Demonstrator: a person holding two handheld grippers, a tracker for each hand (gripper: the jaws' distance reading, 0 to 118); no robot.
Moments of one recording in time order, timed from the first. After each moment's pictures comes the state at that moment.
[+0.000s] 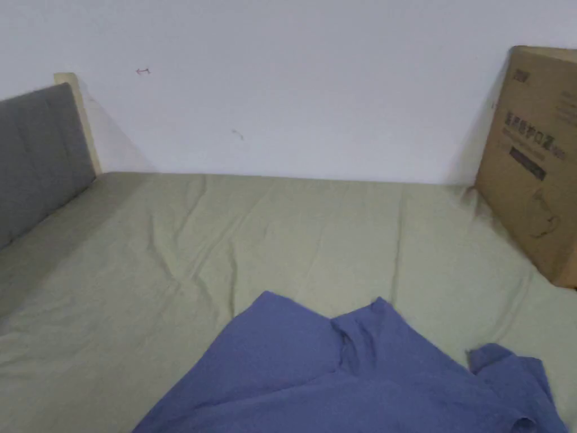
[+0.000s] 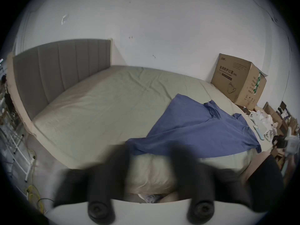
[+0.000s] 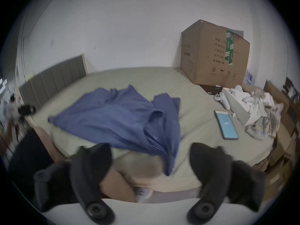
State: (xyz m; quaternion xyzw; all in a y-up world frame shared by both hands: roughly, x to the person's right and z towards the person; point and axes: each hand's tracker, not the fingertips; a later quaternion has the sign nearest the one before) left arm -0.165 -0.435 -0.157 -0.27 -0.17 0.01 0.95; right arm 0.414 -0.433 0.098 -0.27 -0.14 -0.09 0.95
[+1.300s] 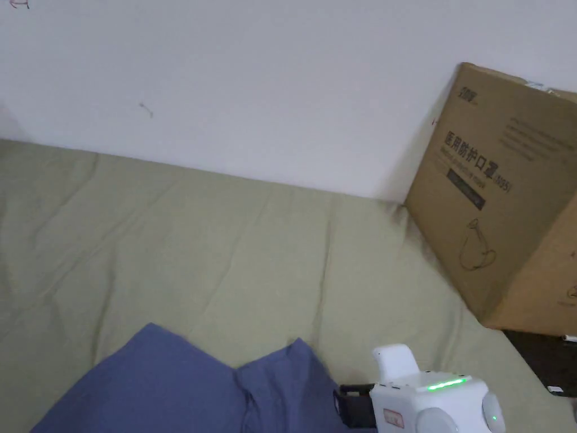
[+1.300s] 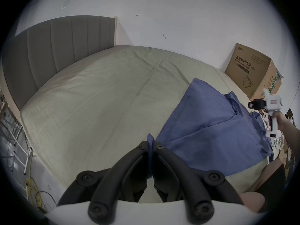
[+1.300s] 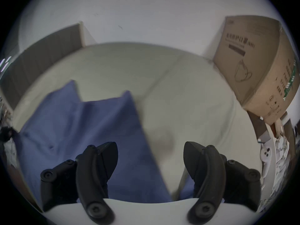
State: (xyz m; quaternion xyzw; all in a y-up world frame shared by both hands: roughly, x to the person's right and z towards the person) left arm -0.133 -0.501 -0.265 -0.36 -0.14 0.02 0.92; right arm 0.492 -0.498 -0.318 -0.44 -0.10 0.01 0.89
